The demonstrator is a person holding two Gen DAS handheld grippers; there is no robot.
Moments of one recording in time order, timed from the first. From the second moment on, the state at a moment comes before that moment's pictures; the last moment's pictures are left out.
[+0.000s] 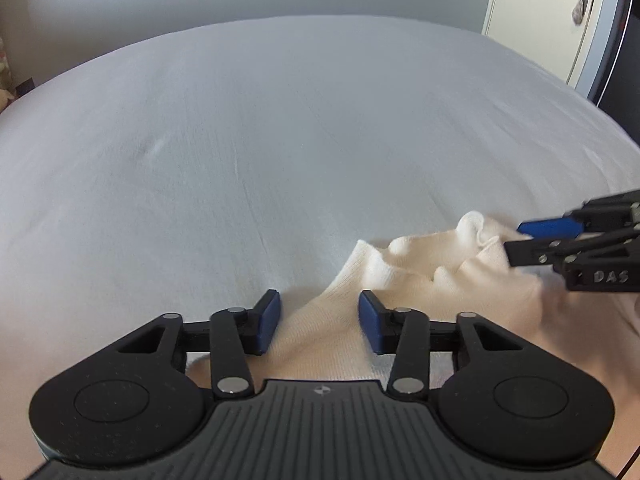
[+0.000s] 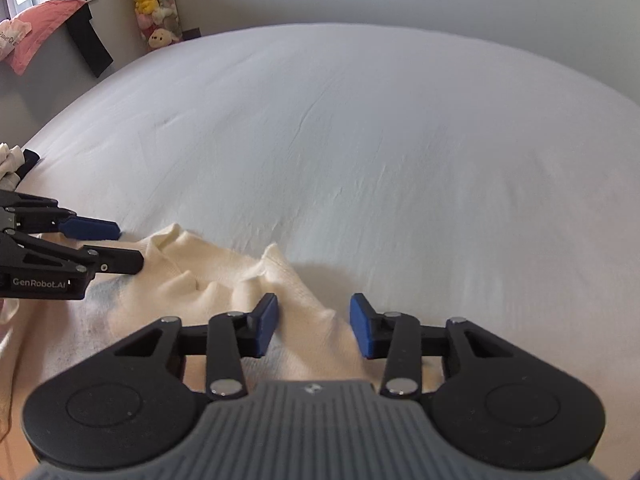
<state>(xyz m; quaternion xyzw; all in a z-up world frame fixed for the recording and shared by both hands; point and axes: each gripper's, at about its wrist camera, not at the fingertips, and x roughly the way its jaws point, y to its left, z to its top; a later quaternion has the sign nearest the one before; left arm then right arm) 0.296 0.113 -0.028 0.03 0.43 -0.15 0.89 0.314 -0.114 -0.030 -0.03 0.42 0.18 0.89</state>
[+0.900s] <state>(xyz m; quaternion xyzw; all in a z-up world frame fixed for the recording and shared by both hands) 0.137 0.165 0.049 0.04 0.38 -0.06 0.92 0.219 -0.180 0.035 0.06 0.36 0.13 0.92</state>
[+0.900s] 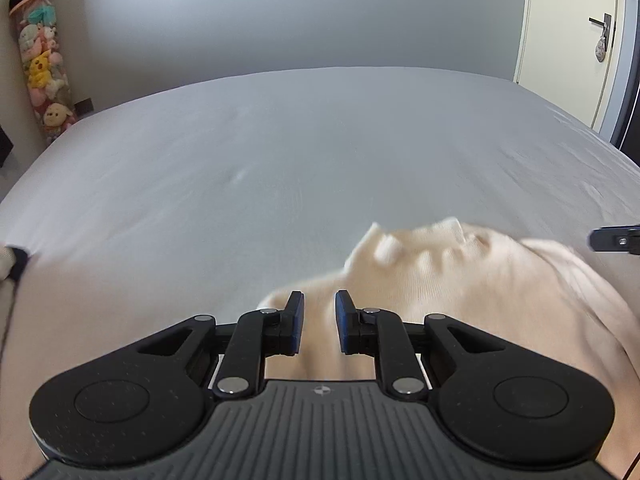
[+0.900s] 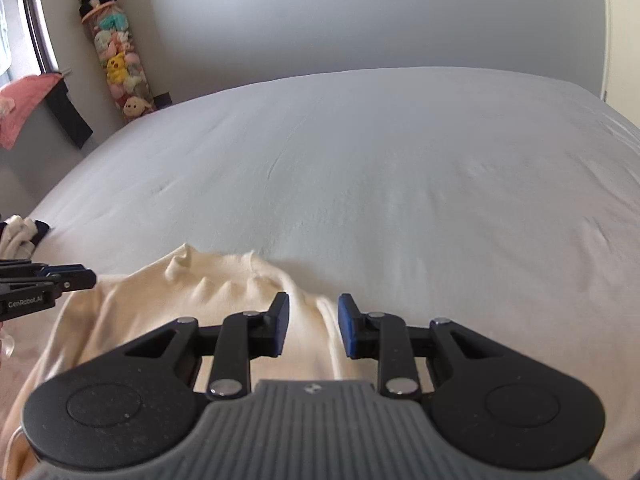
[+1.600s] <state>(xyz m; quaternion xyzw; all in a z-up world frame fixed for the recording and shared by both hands) -0.039 0.120 0.027 0.01 0.42 0.00 0.91 -0.064 -0.259 0.039 0.14 0.52 0.02 0.84</state>
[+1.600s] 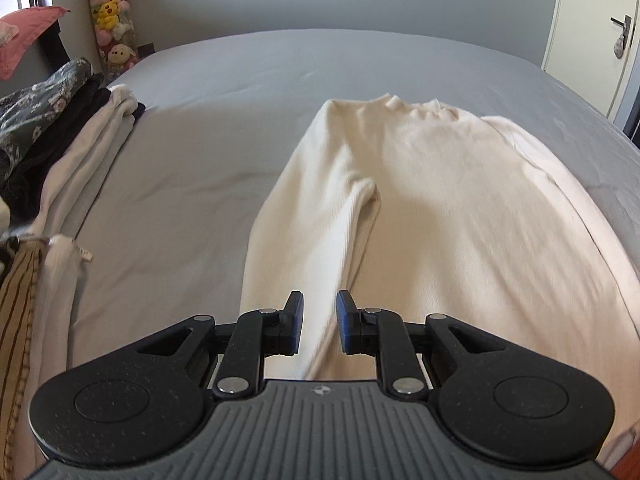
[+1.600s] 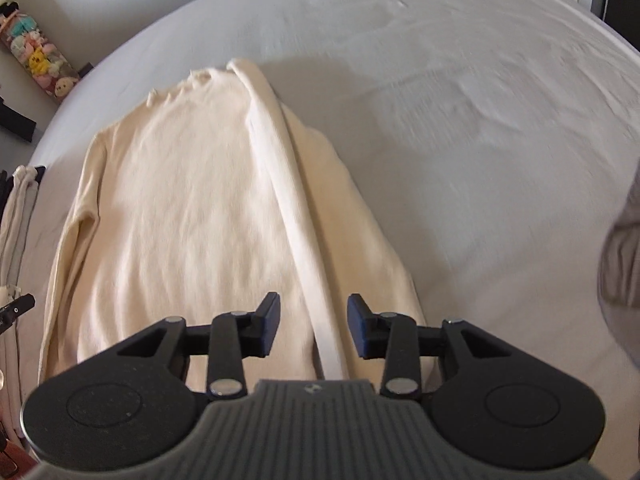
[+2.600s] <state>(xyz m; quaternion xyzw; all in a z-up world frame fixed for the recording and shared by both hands) -0.025 0.138 0.016 -0.03 0.40 0.02 0.91 -0.037 -0.339 0.104 0.10 0.52 -0.07 0.85</state>
